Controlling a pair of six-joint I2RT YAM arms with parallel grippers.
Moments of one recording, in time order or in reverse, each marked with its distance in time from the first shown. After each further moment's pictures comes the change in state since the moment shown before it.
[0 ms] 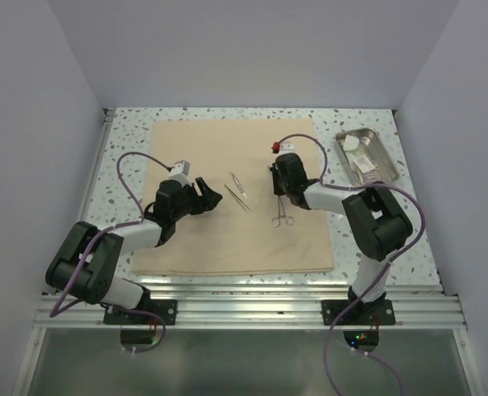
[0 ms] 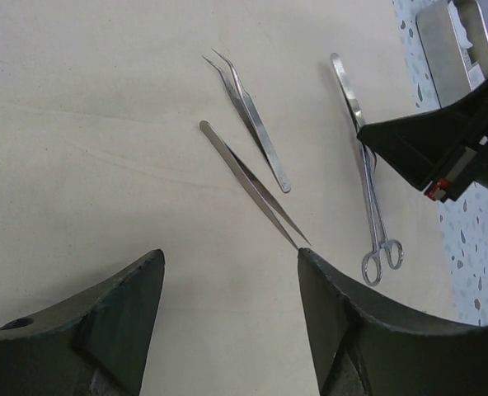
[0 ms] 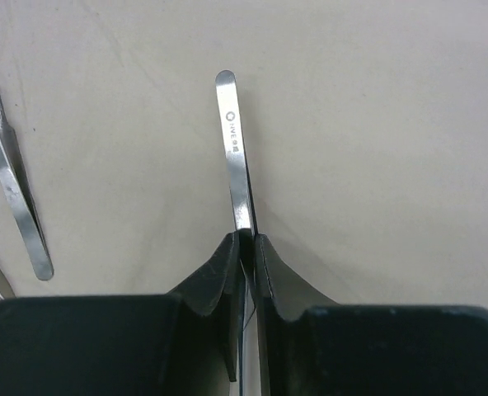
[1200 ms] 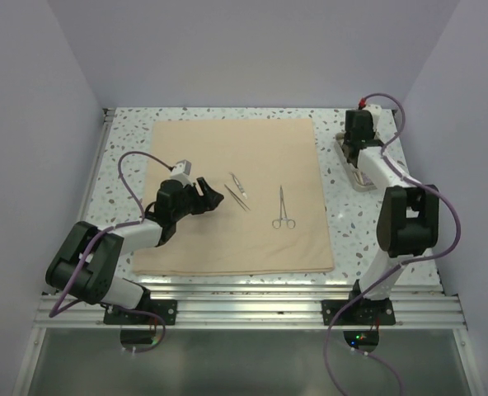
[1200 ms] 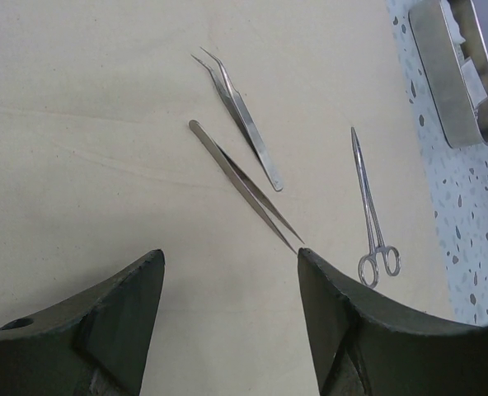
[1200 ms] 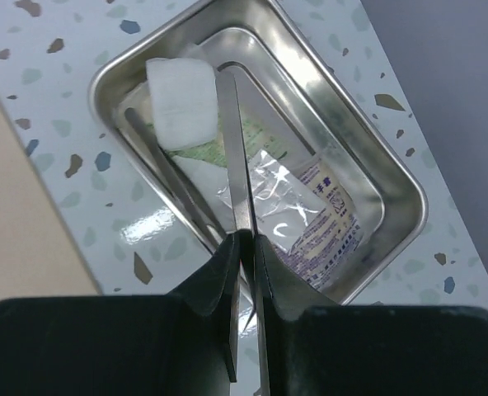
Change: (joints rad) left arm -0.008 0.000 0.006 -0.001 0.005 0.001; right arm -0.433 -0.134 0.228 -0.305 0.345 -0.016
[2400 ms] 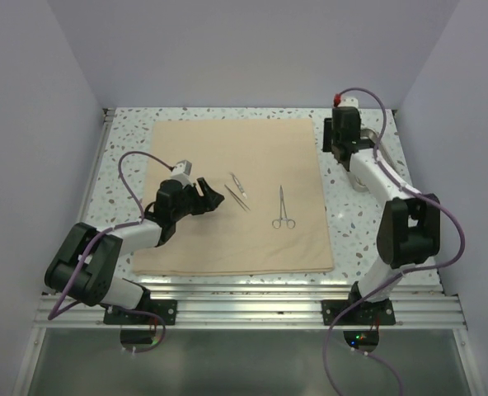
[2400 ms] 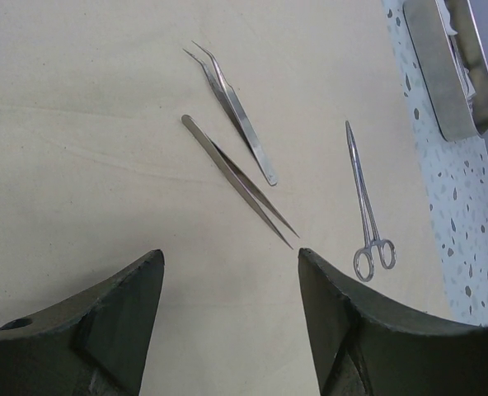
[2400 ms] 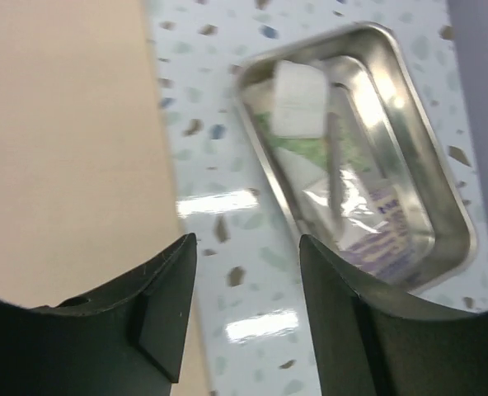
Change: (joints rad) left arm 0.000 -0.011 0.000 -0.013 0.021 0.002; right arm 0.041 -0.017 0.047 -0.063 -0.121 -0.164
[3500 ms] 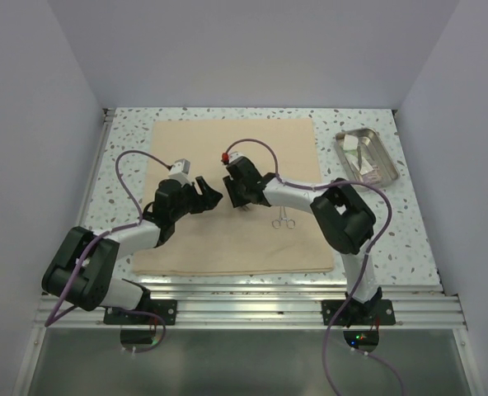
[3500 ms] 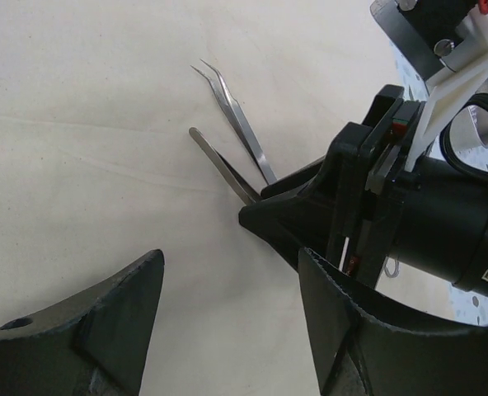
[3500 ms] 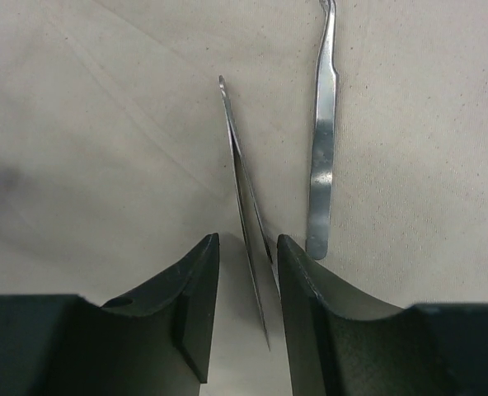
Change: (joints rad) left arm 0.000 -0.032 0.000 -0.013 -0.034 0.015; right arm 0.647 0.307 0.035 0.060 -0.272 0.237
